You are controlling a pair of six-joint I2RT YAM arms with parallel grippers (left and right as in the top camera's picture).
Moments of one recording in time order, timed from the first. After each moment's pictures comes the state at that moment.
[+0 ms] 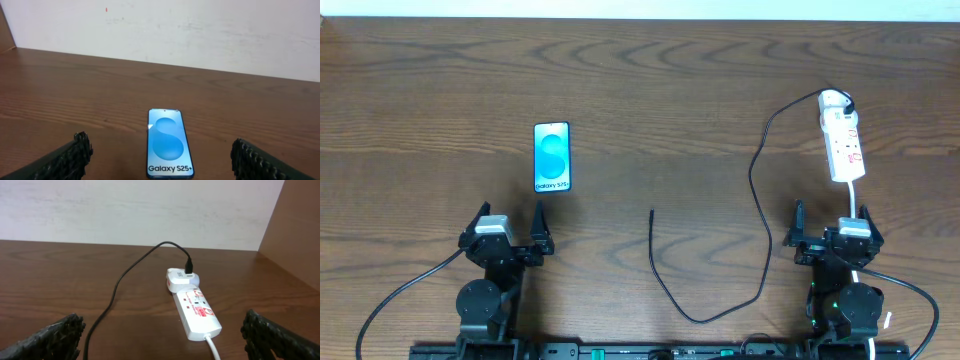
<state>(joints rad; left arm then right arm) -0.04 0.01 0.02 -0.12 -0.03 -0.12 0.02 0.01 0.01 -0.06 0.15 -0.07</state>
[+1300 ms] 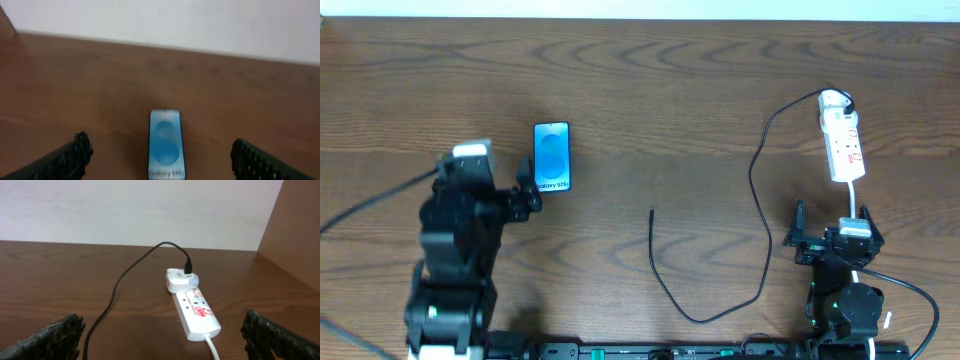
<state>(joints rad) -0.04 0.71 0.71 -0.42 -0.04 -0.12 0.02 0.01 0.01 -0.06 0.15 -0.07</state>
